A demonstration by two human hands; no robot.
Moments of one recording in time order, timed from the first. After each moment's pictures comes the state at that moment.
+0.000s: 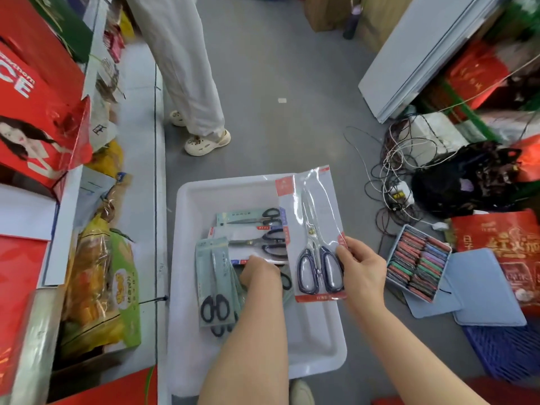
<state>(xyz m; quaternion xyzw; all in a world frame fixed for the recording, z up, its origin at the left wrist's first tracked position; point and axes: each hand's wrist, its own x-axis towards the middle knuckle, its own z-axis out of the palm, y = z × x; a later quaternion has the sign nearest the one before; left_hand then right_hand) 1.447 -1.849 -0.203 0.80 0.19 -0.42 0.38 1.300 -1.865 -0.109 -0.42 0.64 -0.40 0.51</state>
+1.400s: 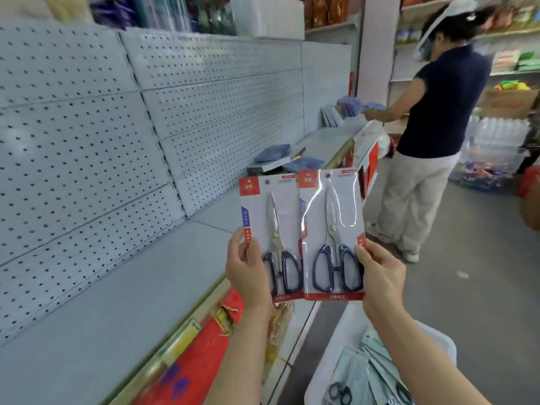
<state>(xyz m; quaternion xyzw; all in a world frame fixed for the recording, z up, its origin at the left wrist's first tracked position) 1.537 -1.577 0.227 0.64 -0.01 0.21 0.74 1.439 -1.728 0.236 -0.52 0.28 -0.38 0.71</state>
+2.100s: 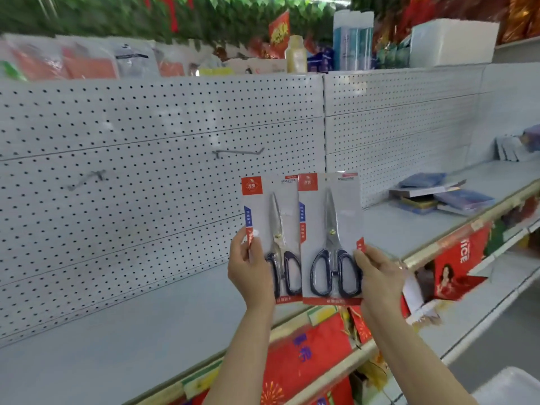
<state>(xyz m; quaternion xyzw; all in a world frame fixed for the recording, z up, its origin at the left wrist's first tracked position) 1.455 -1.306 0.301 0.59 0.12 0.42 0.68 1.446 -1.476 0.292 -0.53 0.07 -0.23 0.81</state>
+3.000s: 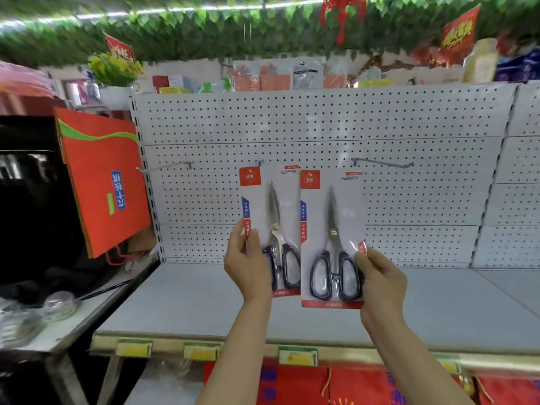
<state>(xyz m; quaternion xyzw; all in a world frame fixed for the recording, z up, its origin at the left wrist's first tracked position) 1.343 -1.158 0.334 0.48 0.23 0.62 0.57 1.421 -1.315 0.319 -0.52 -0.09 -0.01 0.85</state>
